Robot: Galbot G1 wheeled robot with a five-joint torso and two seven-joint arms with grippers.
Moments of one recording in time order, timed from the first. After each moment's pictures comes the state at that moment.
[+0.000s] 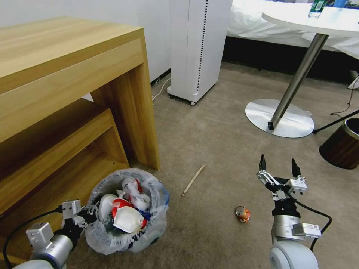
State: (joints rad) left arm 1.78 -1.31 -0.91 -2.27 -0.57 0.57 0.20; right arm -1.58 1.26 0.54 2.06 0.29 0.39 0.26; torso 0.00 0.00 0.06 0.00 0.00
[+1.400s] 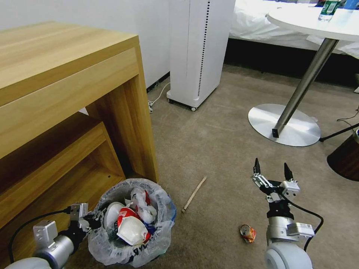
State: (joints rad) left arm 1.78 -1.24 -0.89 -2.24 -0.58 0.59 0.21; right arm -1.58 1.24 0.49 2.05 0.36 0.31 0.32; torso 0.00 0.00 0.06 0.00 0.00
